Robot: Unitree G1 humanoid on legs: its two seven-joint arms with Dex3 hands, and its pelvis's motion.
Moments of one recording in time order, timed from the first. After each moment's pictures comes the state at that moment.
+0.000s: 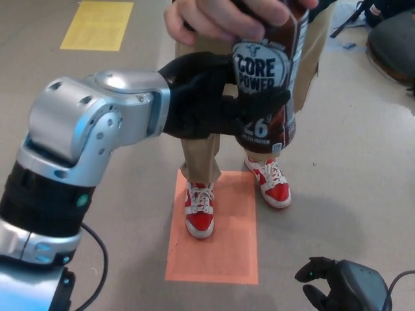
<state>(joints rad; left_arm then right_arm) -0.91 0.29 -0.19 0.02 -0.50 1.13 -0.33 -0.40 -0.22 0.50 1.31 -0.58 -0.40 -0.67</state>
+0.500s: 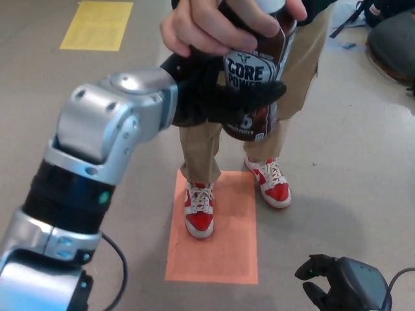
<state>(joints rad) -0.88 0.22 -0.20 0.14 -0.34 0.92 -0.24 -0.41 -0.22 0.49 1.31 -0.58 -0.40 -0.66</state>
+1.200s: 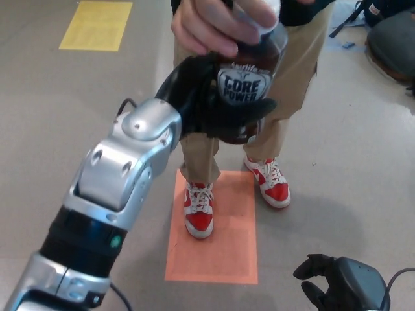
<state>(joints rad) -0.71 0.17 -0.22 0.13 -0.18 0.60 -0.10 -0.41 -0.22 0.48 1.31 -0.58 -0.40 -0.65</state>
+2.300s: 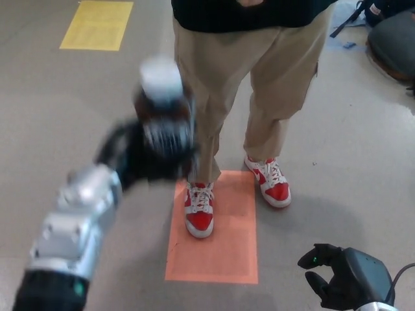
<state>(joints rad) -0.51 0.18 0.02 0.24 -0.20 0.34 -0.18 -0.42 -0.22 0.42 1.31 -0.58 -0.42 -0.65</state>
